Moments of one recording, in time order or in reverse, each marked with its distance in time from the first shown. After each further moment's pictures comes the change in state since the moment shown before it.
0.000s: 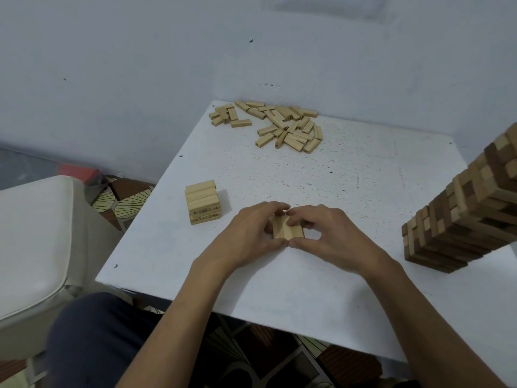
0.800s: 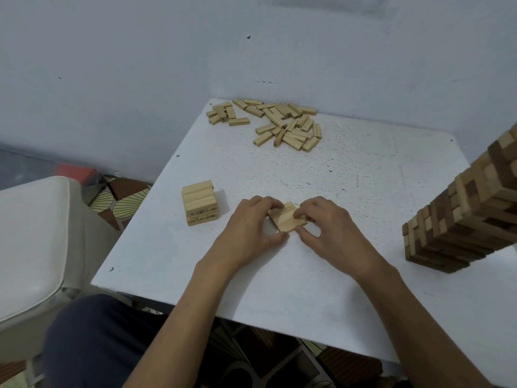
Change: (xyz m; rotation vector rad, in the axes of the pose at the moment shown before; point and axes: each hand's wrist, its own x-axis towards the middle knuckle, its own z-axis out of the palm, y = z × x) left_hand 0.006 -0.007 0.012 -0.001 0.152 -0.050; right_hand 0.003 0.012 0.013 -0.152 0.211 -0.059
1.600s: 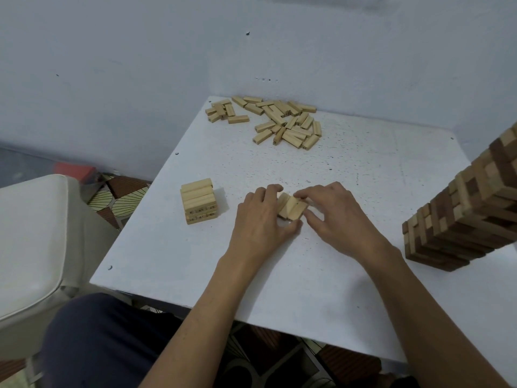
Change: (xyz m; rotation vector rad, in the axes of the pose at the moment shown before) left_hand 0.012 0.016 0.025 0.139 0.197 -0.077; right_hand 0.018 0.008 -0.014 -0.149 -0.065 0.058
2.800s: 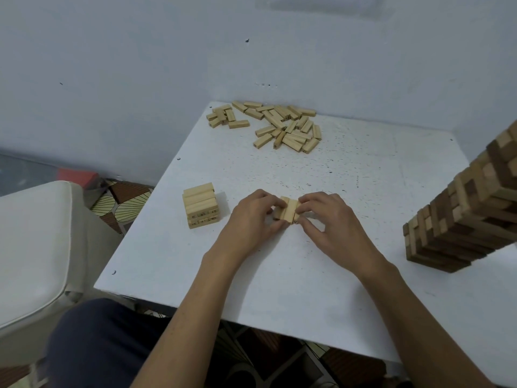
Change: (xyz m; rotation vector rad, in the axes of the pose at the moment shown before) left_hand 0.013 -0.013 -0.025 -0.101 -0.188 0.052; right_hand -0.012 -0.007 0.012 0.119 0.126 -0.043
